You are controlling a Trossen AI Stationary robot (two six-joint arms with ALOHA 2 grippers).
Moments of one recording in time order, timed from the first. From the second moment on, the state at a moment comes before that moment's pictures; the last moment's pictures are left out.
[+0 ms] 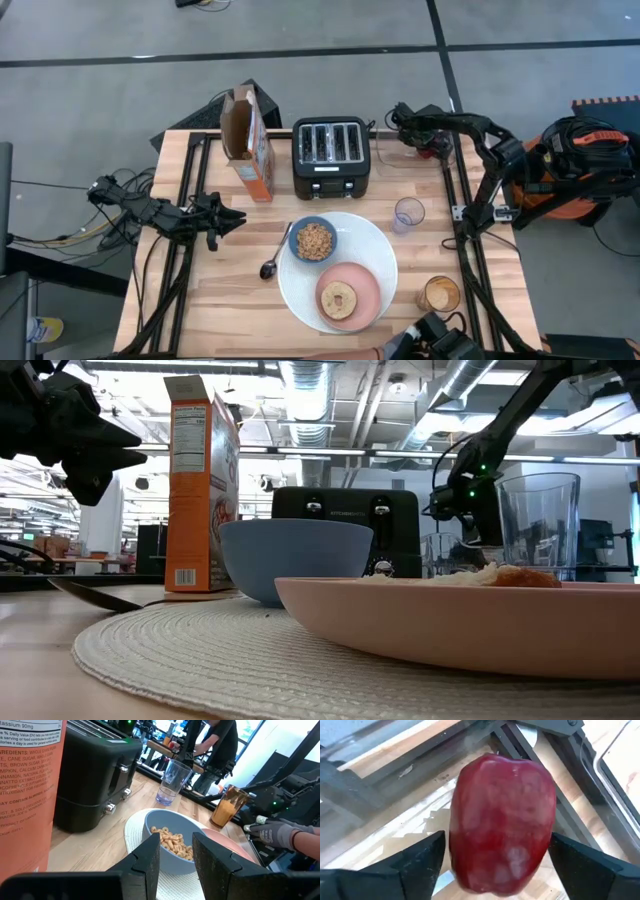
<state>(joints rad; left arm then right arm) -0.42 0.03 0.08 -0.21 -0.56 -0.54 -1.00 1.81 1.12 -0.91 0.50 1.20</state>
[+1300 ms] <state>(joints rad) -0.42 0.03 0.08 -0.21 -0.56 -0.54 -0.83 1.50 1.12 -0.97 0.44 1.22</state>
